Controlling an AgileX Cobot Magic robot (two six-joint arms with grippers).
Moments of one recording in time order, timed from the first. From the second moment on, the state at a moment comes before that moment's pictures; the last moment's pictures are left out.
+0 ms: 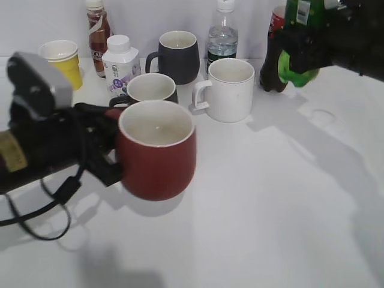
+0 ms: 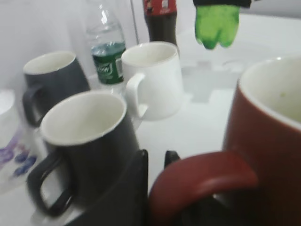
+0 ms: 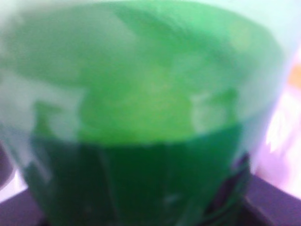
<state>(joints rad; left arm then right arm) -0.54 1.48 -0.41 0.35 -0.81 -0.09 0.18 1.66 -0.81 -0.62 -0.74 0.26</state>
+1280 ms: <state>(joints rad) -0.63 1.76 -0.73 0.49 -0.80 -0.11 0.18 1.67 -0.95 -1.42 -0.76 0.04</state>
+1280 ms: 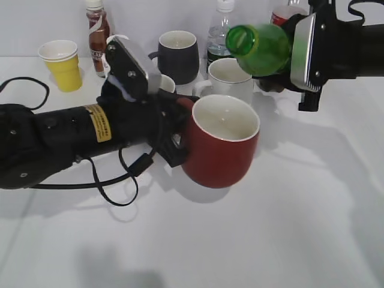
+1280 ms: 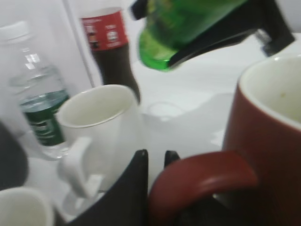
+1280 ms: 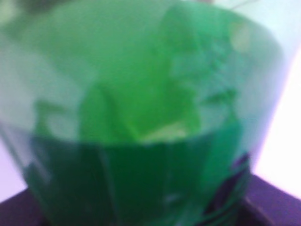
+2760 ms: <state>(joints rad) -0.66 1.79 -0.74 0.53 -0.77 -0.15 0.18 1.67 -0.95 -1.41 -0.66 -0.48</state>
